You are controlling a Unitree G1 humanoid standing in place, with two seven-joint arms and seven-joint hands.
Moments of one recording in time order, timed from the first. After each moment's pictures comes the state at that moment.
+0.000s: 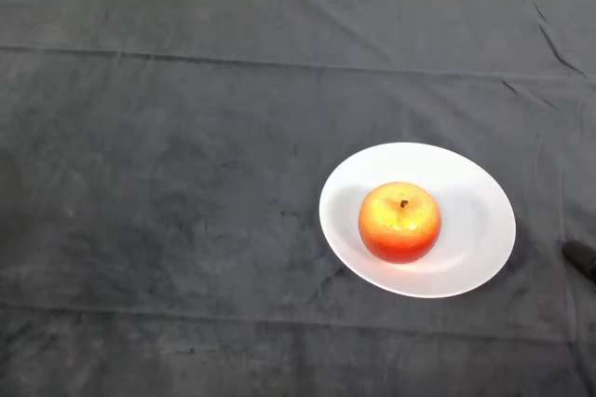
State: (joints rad) left arm -0.22 0.67 0.24 0.80 -0.04 -0.73 0.53; right arm -0.52 -0.60 -0.50 1.20 0.52 0.72 1.16
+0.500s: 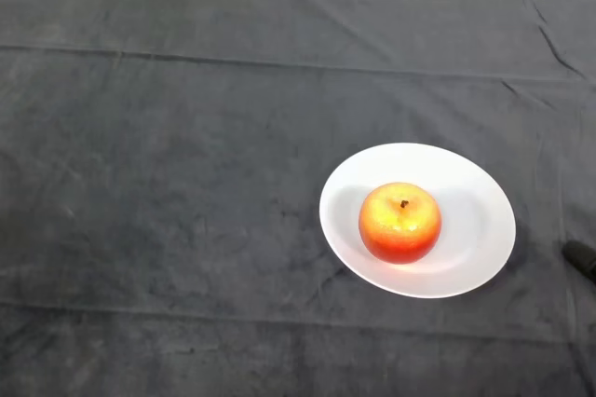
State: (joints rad) left arm -0.27 0.67 0.26 0.93 -0.03 -0.78 0.55; right arm -0.52 -0.60 -0.50 1.20 0.52 0.72 1.16
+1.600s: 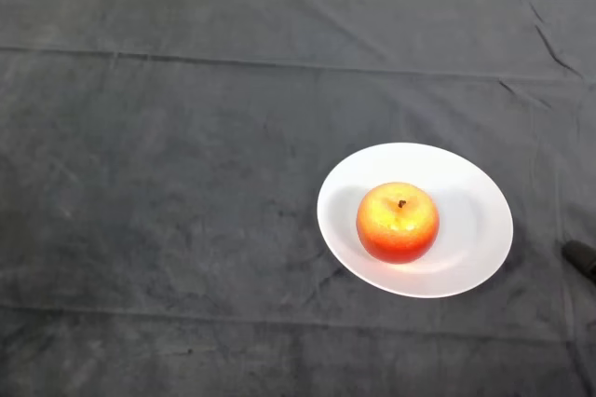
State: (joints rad) left arm -0.34 0.67 0.29 1.04 0.01 -0.86 0.53; right arm -0.52 -0.60 -0.50 1.20 0.52 0.72 1.16
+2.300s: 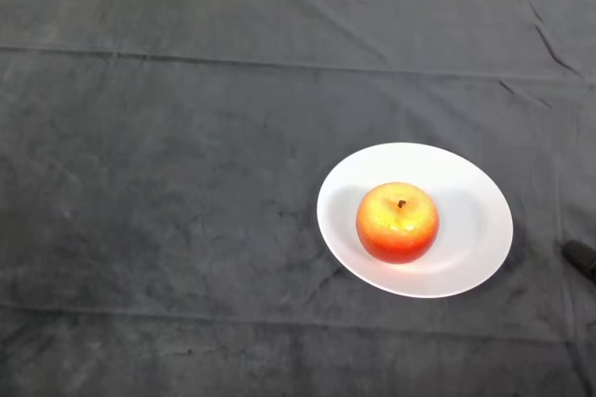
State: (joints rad) left arm -0.34 0.67 0.29 1.04 0.03 -0.86 0.53; right arm -0.52 -0.60 -0.50 1.20 0.52 0.72 1.16
